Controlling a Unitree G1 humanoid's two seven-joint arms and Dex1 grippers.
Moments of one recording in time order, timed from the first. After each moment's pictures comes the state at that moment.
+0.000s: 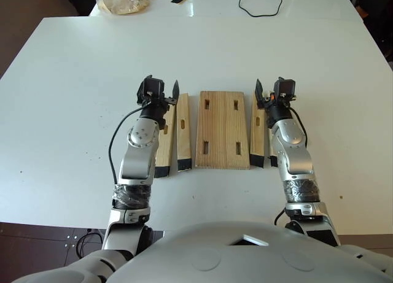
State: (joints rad) left arm -0.08 0.15 0.00 -0.16 0.03 0.31 -0.12; right arm -0.15 -0.02 0.00 0.09 -0.02 0.10 0.01
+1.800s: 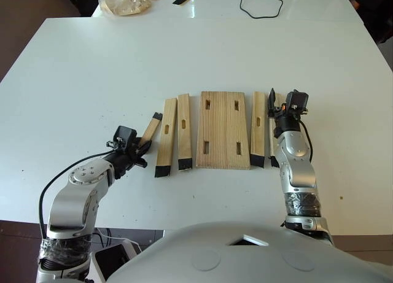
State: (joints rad) left arm 0.28 0.50 0.14 -0.49 -0.30 0.86 -0.37; right arm -0.04 0.02 -0.04 0.01 -0.04 0.09 -0.09
